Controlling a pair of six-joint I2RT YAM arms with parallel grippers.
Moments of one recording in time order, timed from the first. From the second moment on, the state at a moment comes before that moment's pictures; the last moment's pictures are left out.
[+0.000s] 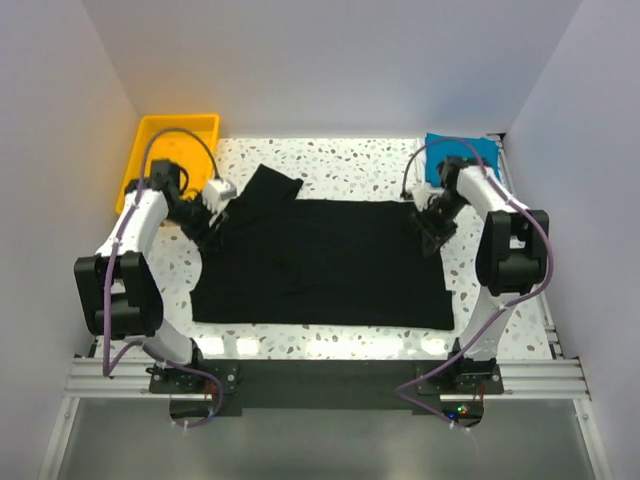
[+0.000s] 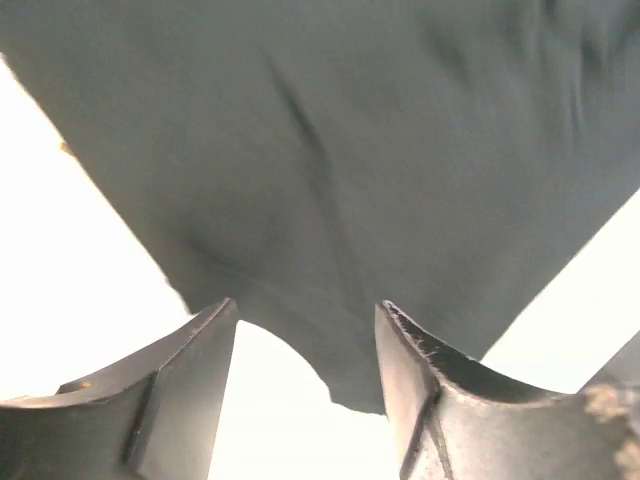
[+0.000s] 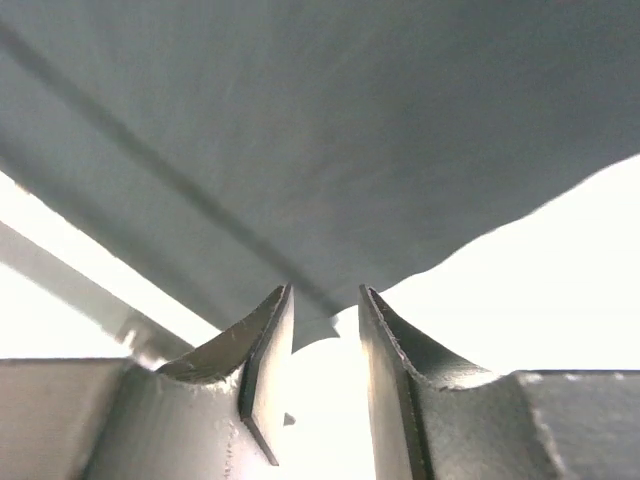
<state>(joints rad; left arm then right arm) 0.11 1.59 1.16 -1.00 0.50 0.86 0.03 1.93 1.43 -1.26 -0.29 -0.62</state>
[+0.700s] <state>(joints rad) 0.04 1.82 1.74 -0.41 0.55 0.42 -0.06 2.34 2.00 -1.07 -0.22 -0.36</state>
